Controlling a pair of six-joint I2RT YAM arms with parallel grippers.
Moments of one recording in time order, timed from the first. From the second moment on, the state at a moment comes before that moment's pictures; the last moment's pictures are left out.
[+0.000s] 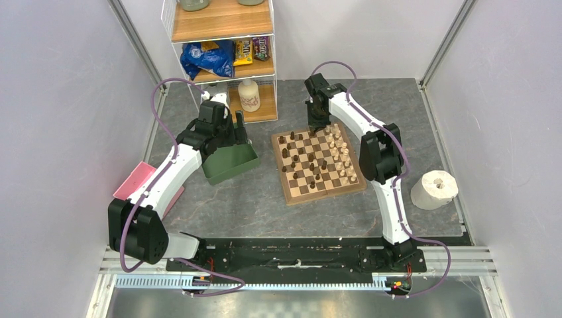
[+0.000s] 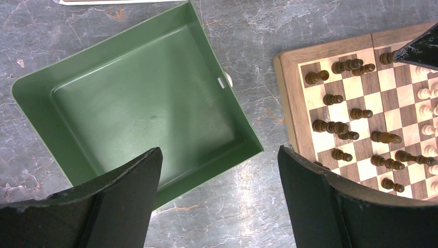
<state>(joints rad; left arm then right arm) -0.31 1.36 1.11 -0.47 -0.10 -0.33 0.43 2.33 2.12 -0.94 0.07 0.36</state>
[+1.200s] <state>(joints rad) -0.30 1.33 1.11 -0.47 -0.10 -0.33 0.65 2.31 2.22 -0.96 0.02 0.35</state>
